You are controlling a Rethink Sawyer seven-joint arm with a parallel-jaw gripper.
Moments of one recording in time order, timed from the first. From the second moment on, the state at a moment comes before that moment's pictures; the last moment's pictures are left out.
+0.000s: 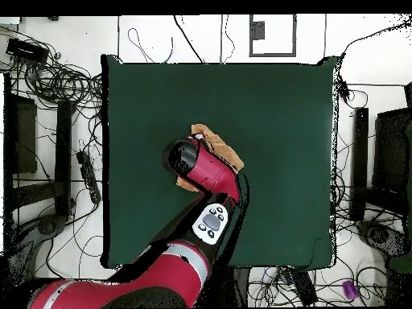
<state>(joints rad) 0.24 -0.20 -0.45 1.50 0.76 0.34 2.49</state>
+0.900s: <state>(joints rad) 0.27 -0.18 -0.48 1.49 0.76 0.37 2.49</state>
